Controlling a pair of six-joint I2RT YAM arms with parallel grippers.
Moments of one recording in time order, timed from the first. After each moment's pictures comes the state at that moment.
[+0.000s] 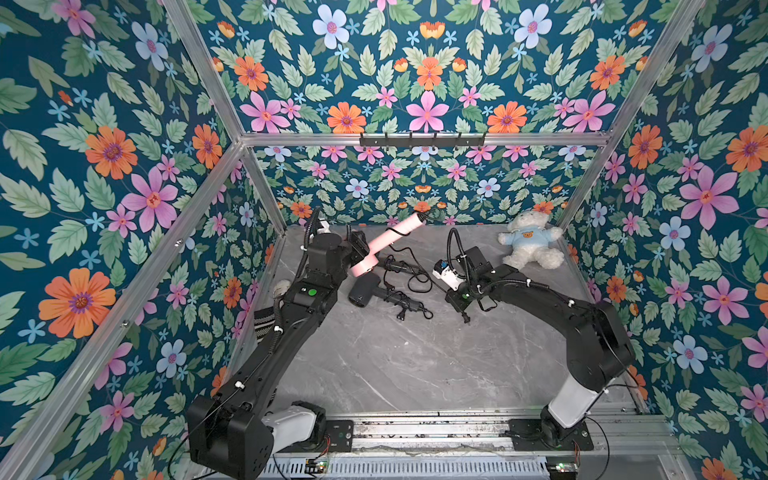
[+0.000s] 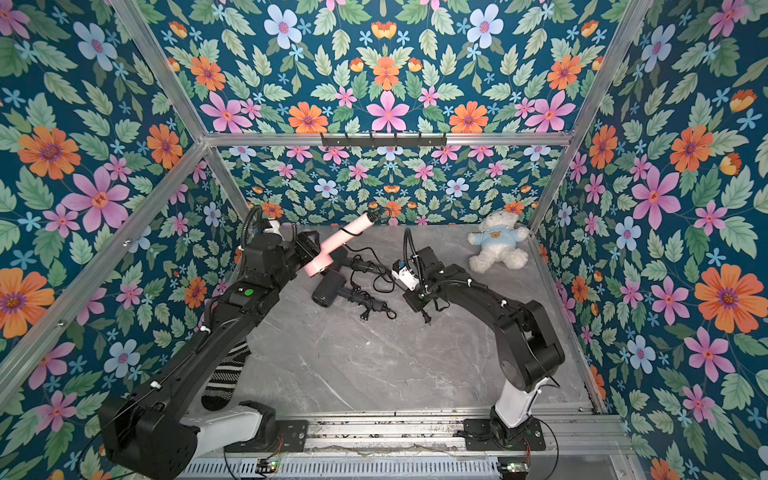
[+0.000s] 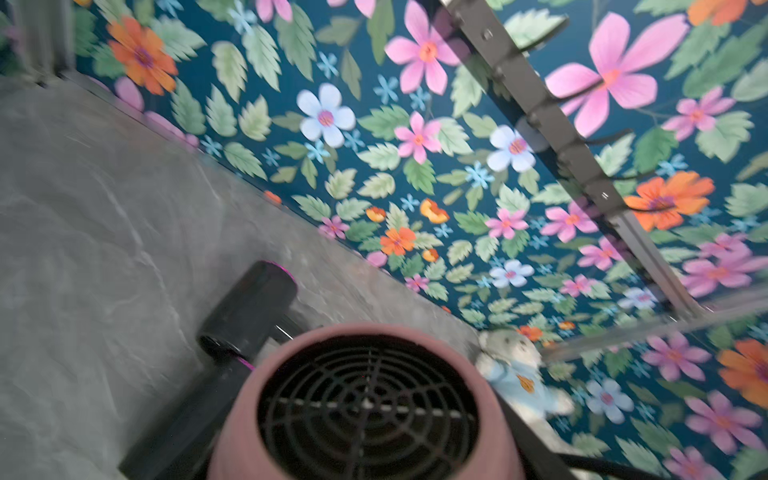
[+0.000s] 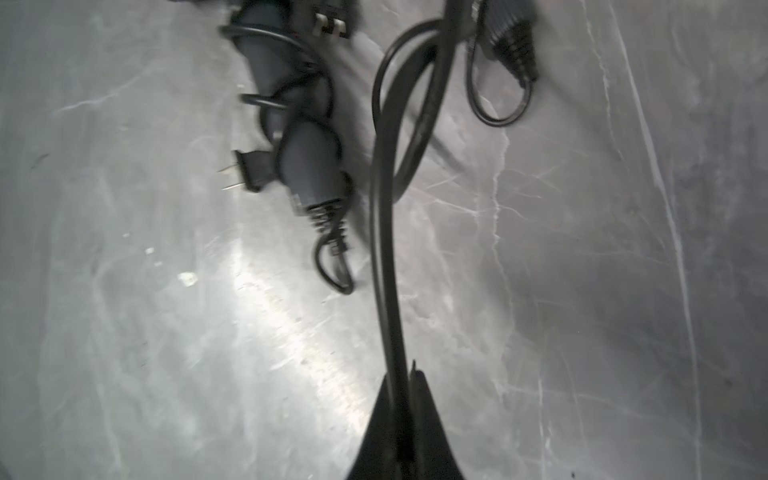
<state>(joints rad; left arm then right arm) -0.36 1.24 1.10 -0.16 -0.22 -0.77 0.55 1.67 1.26 -0.63 -0.20 -0.25</state>
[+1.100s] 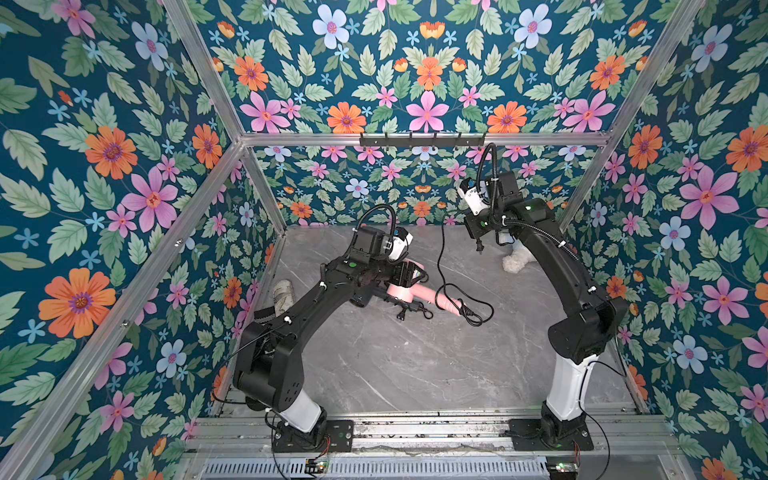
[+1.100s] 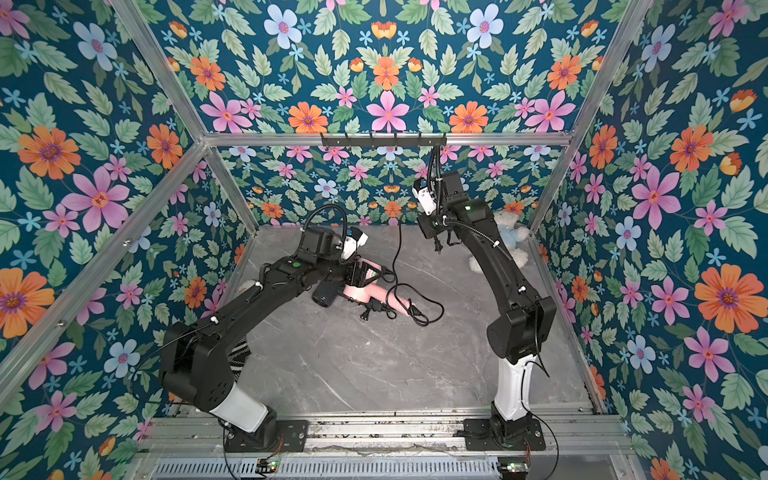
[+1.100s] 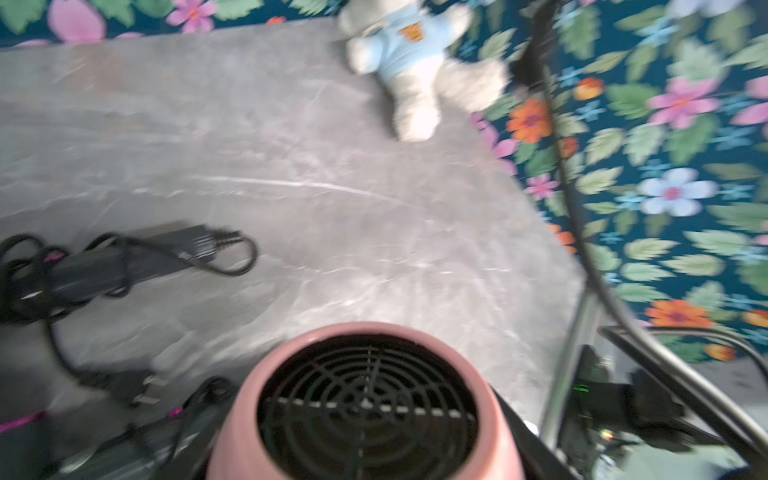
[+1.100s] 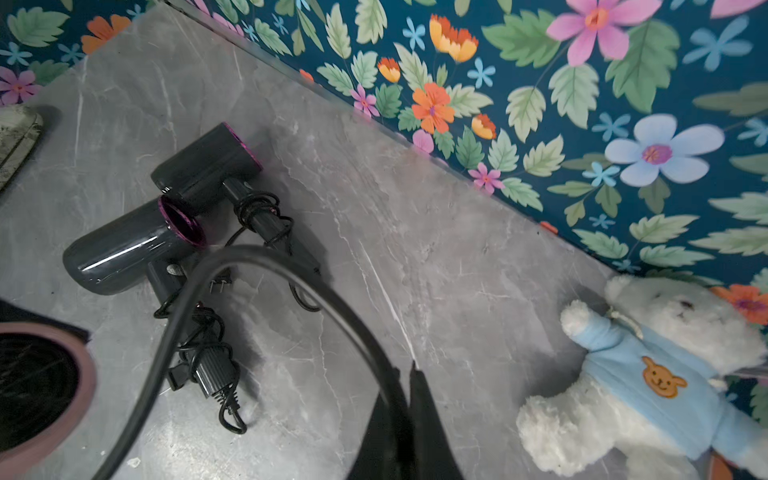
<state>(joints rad) -0.47 1.58 1.31 -0.38 0.57 -0.16 0.35 1.93 2.16 -0.98 -0.08 -0.21</state>
